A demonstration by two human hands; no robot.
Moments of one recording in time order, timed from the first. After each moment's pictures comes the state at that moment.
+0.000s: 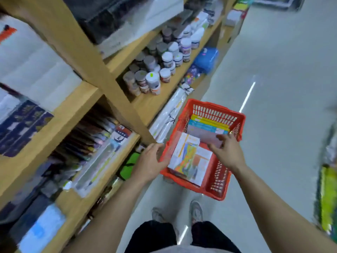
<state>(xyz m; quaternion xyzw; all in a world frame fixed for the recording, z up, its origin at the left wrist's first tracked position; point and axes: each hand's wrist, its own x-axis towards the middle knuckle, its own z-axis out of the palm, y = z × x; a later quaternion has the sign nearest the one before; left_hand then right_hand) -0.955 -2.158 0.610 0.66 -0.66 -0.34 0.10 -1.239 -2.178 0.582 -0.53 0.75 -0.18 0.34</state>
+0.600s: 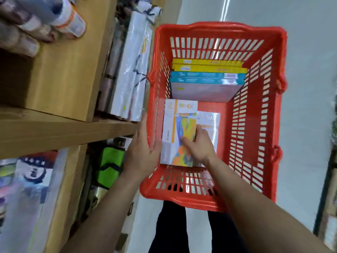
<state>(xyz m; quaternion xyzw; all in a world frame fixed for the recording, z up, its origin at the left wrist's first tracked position) -0.957 -2.259 0.370 0.61 -0.66 -0.41 0.11 -1.148 -2.209 0.298 -0.30 0.78 -0.14 0.53</state>
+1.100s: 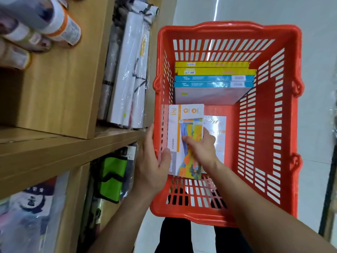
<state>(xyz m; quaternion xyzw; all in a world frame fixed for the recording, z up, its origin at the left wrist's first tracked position) -0.954 -2.257 0.364 0.62 -0.63 -0.45 0.12 -1.127 -2.230 0.292 -0.10 0.77 -0.30 0.55</state>
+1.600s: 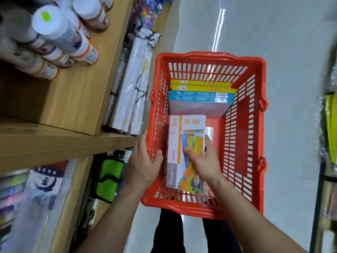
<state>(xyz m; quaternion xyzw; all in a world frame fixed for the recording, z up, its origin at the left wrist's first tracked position) -0.969 -2.253 0.392 0.65 -0.65 -0.38 0.09 -1.158 -2.190 0.351 -0.19 0.74 -0.37 0.53</state>
